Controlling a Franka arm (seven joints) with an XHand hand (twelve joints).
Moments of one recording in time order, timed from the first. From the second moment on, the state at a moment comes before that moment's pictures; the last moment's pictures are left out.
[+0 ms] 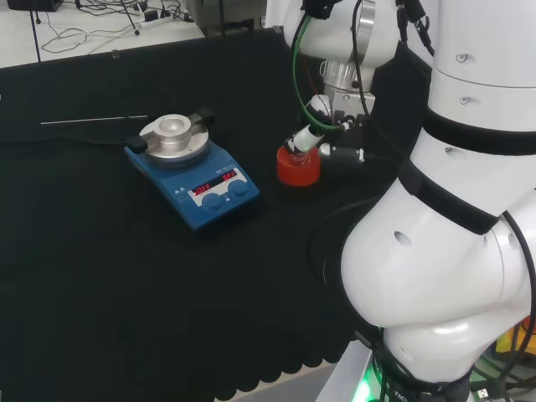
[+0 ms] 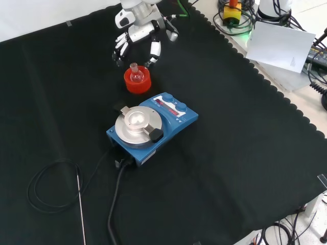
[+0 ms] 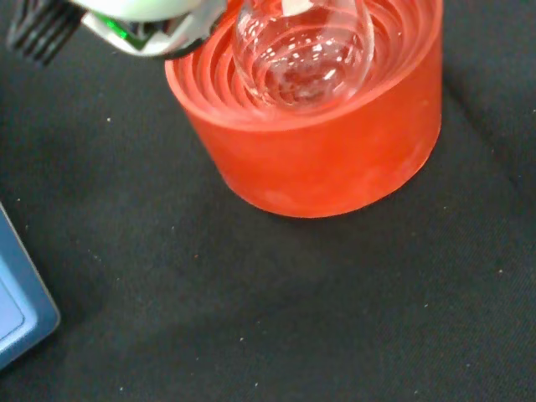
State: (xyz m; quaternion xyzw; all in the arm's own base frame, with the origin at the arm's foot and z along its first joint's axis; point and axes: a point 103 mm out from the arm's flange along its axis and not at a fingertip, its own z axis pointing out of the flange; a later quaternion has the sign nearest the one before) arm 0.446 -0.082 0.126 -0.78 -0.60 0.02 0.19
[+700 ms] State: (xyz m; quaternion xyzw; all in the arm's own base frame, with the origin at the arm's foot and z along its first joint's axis) arm 0.452 -0.085 0.112 -0.79 -0.59 0.02 0.17
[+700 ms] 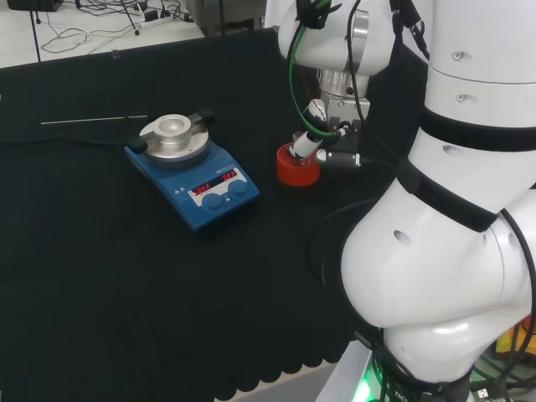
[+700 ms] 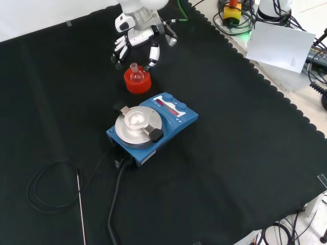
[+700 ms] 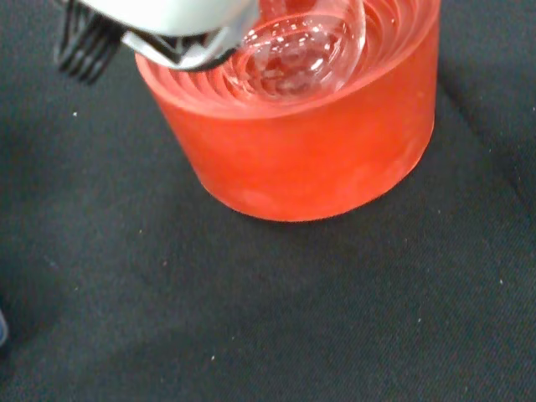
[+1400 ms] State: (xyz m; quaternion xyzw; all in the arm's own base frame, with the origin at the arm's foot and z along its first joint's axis) arm 0.457 -0.082 0.111 -0.79 -0.60 0.00 0.13
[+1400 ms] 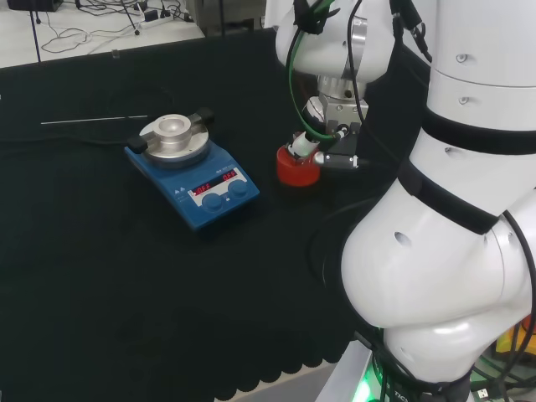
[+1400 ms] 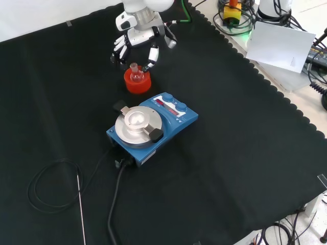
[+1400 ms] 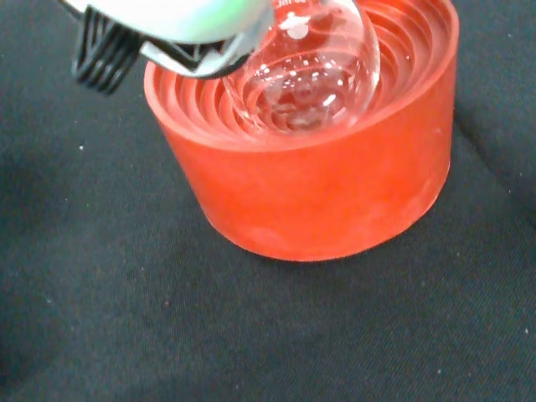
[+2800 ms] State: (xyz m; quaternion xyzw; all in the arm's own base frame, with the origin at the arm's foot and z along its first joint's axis) arm 0.461 -0.085 0.119 -0.79 -0.61 -0.01 0.09
